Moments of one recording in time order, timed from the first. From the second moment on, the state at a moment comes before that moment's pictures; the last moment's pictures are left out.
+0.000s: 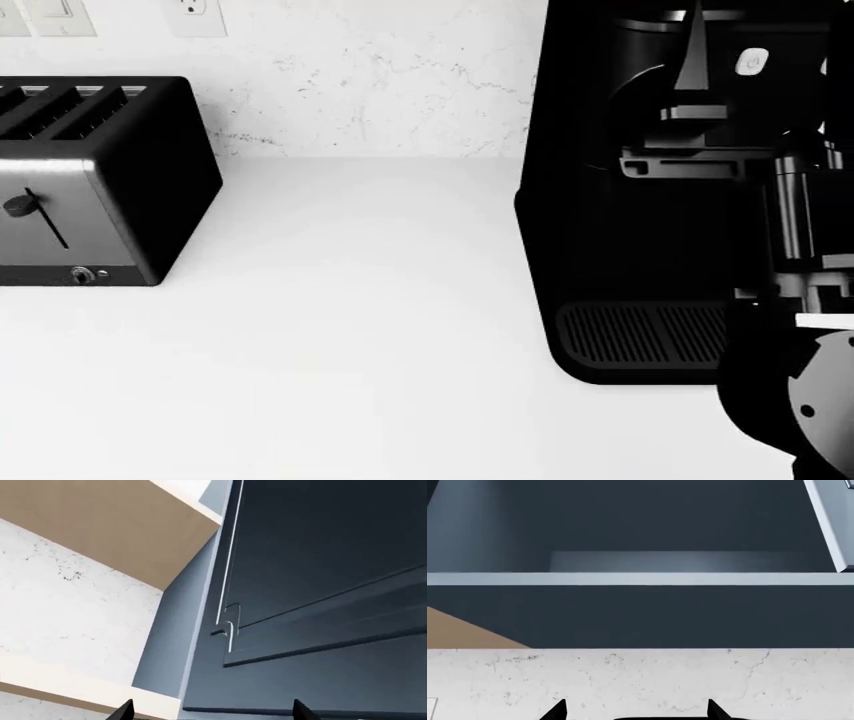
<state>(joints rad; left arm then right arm) -0.91 -1.57 0.40 1.05 -1.62 0.59 -0.71 0.85 0.93 -0.68 -0.60 0.76 0.00 0.87</state>
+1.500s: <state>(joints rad) -1.70 -1.05 0.45 0.67 -2.02 -0.11 -0.78 0.85 0.90 -0.69 -0.56 0.76 0.01 0.85</state>
